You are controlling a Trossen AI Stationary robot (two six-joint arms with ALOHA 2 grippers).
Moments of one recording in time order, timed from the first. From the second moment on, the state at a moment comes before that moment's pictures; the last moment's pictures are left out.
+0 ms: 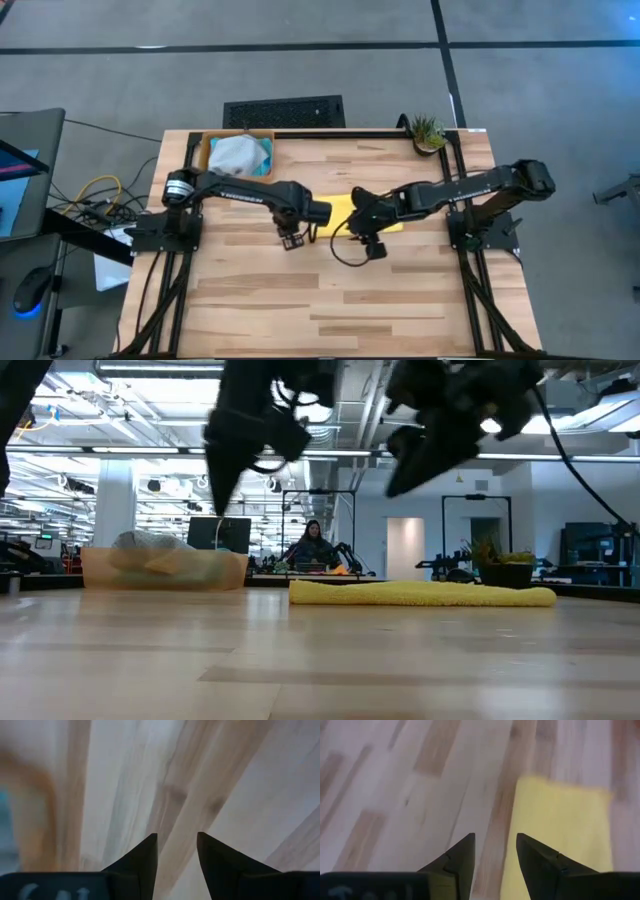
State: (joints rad) left arm -0.05 1.97 1.66 -1.41 -0.13 -0.41; right arm 0.10 1.49 0.96 -0.36 -0.08 -0.20
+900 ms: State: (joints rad) left arm -0.14 1.70 1.66 -1.56 -0.16 -0.75; right arm 0.07 1.98 1.11 0.00 0.08 -0.41
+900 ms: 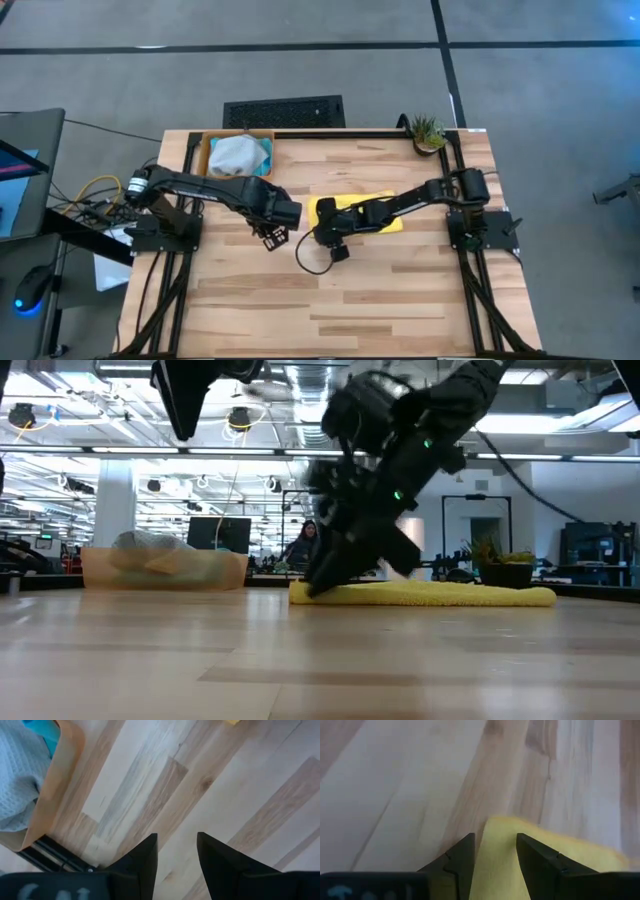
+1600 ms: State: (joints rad) left arm -0.14 1.69 1.65 -1.56 -0.17 -0.75; right arm 0.07 2.01 1.10 -0.02 0.14 -0.38
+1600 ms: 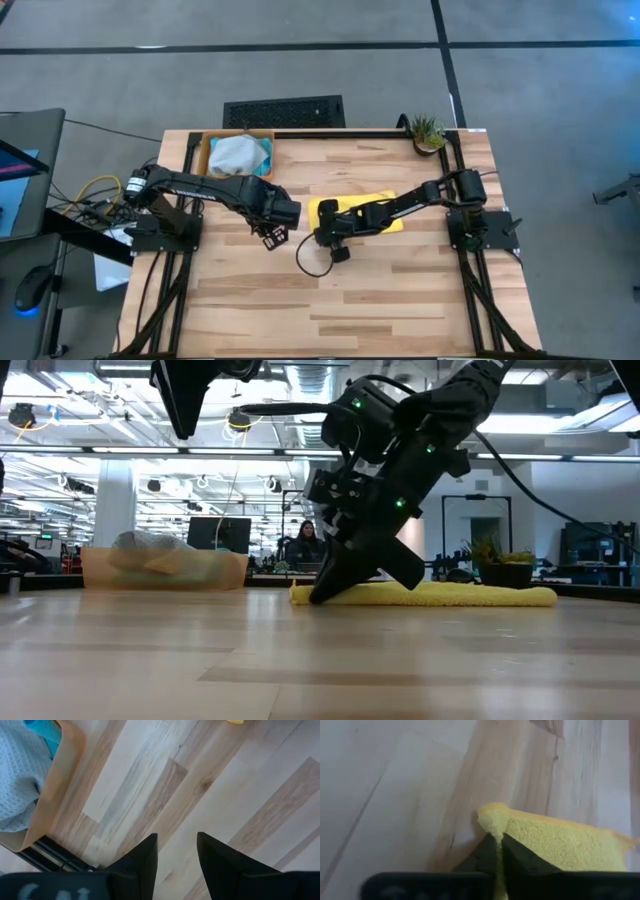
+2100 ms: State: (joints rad) left arm -0.14 1.69 1.66 -1.56 -0.17 -0.75; right arm 0.07 1.87 1.10 -0.10 0.19 -0.08
